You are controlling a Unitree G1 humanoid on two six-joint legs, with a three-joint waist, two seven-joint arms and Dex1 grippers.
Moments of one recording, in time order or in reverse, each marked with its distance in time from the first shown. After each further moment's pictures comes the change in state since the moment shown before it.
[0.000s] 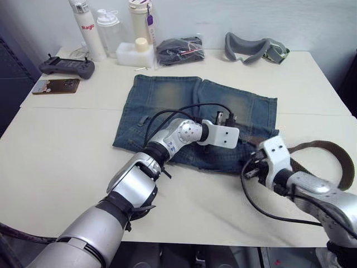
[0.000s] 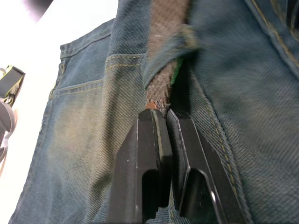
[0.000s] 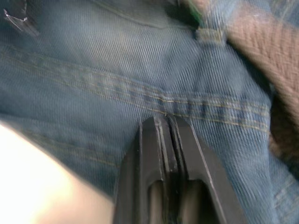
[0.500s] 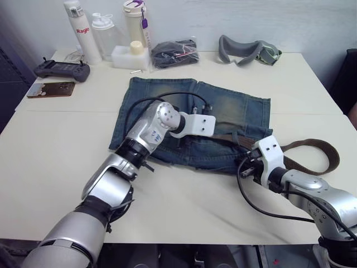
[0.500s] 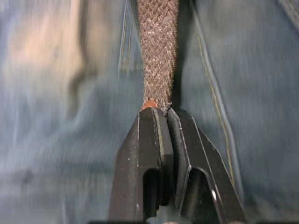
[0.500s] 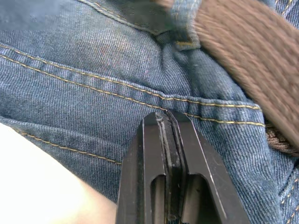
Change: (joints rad) left arm 0.136 0.262 0.028 -0.634 -0.063 0.590 -0.495; right arm -0.035 0.013 0.022 0.056 -0.044 0.005 0.085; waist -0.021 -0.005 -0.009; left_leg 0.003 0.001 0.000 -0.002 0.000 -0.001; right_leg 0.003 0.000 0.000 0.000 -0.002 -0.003
